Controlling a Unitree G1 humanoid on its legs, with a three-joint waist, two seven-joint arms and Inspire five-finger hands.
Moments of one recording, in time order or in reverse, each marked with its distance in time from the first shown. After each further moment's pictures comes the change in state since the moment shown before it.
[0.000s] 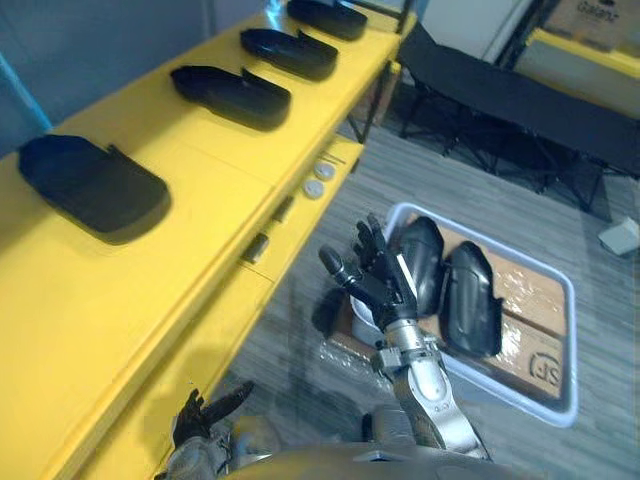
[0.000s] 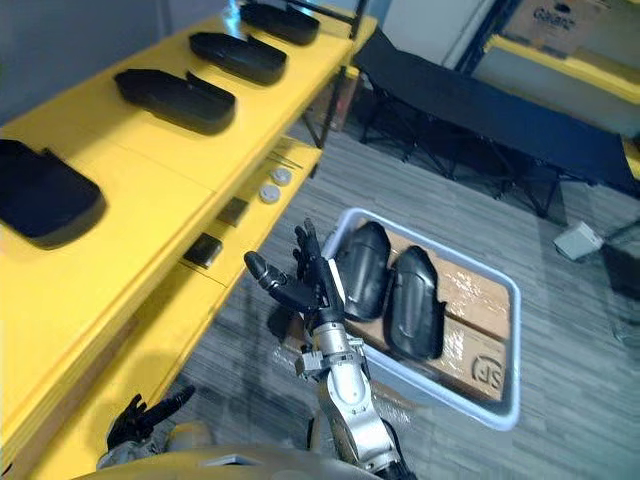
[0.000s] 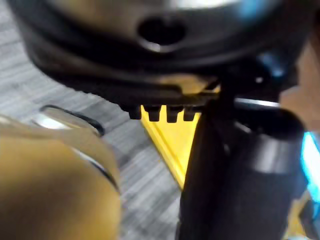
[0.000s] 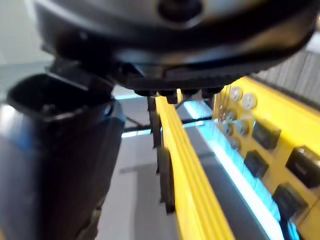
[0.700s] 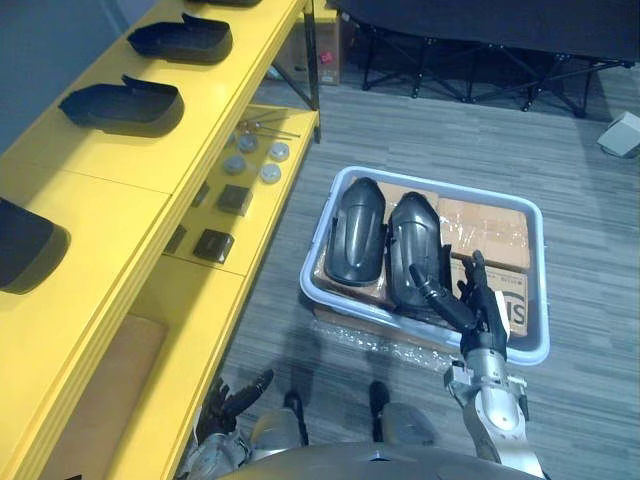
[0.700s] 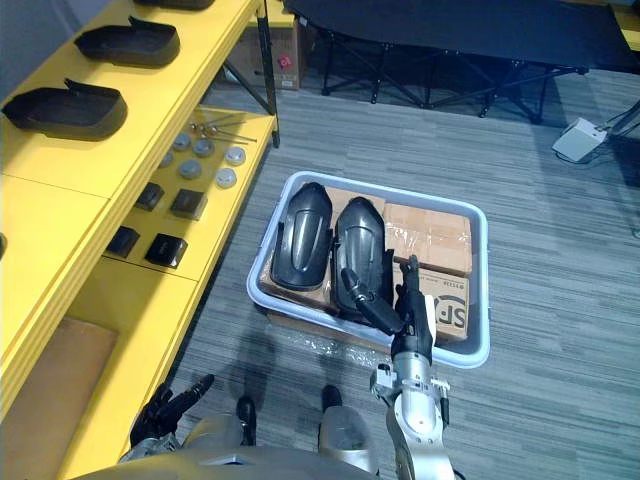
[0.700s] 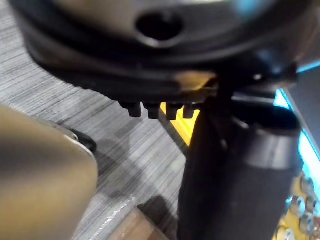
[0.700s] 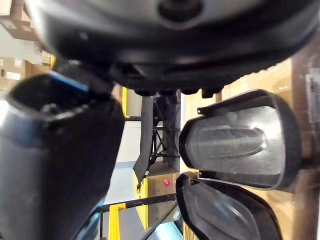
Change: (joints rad) left arm 0.017 -0.036 -0.106 -0.074 -0.086 -0.082 -0.030; right arm 0.139 -0.064 -0.352 -0.007 -0.115 0.020 -0.066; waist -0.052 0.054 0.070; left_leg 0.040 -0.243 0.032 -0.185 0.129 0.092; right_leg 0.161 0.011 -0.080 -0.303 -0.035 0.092
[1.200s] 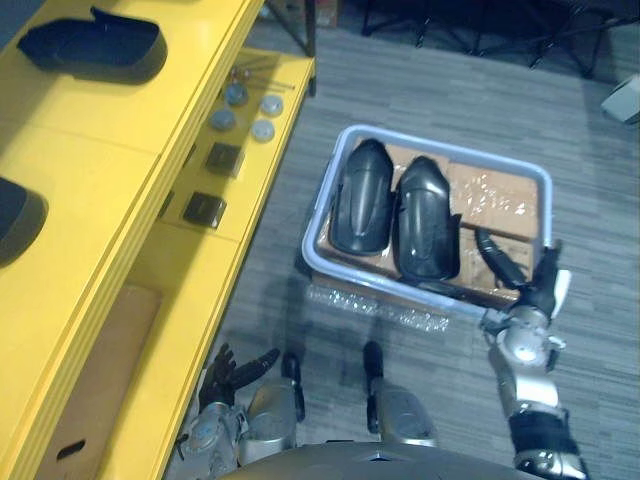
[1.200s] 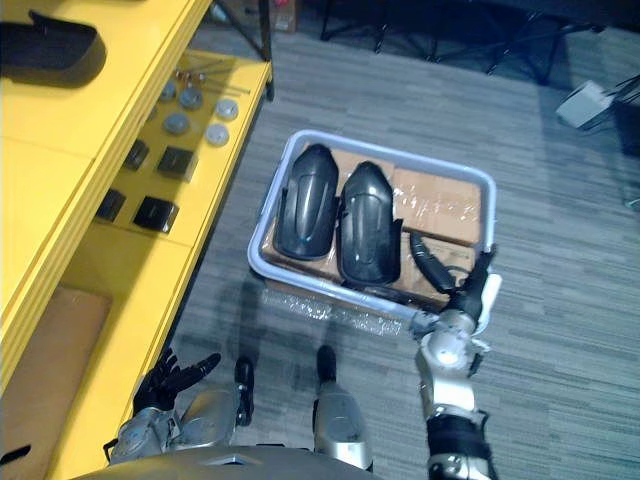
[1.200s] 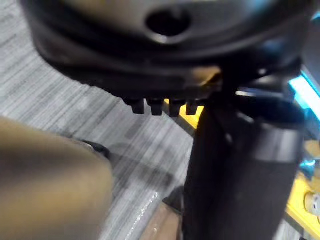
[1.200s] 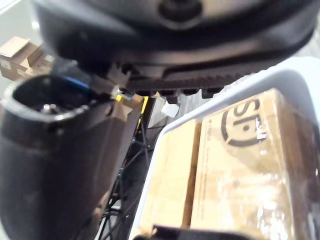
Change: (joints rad) left arm -0.064 0.040 -0.013 -0.105 0.077 0.018 -0.003; right arm -0.415 -0.148 -0.275 0.328 0.014 0.263 -0.282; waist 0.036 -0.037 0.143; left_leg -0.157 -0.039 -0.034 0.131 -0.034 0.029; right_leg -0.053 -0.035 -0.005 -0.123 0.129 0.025
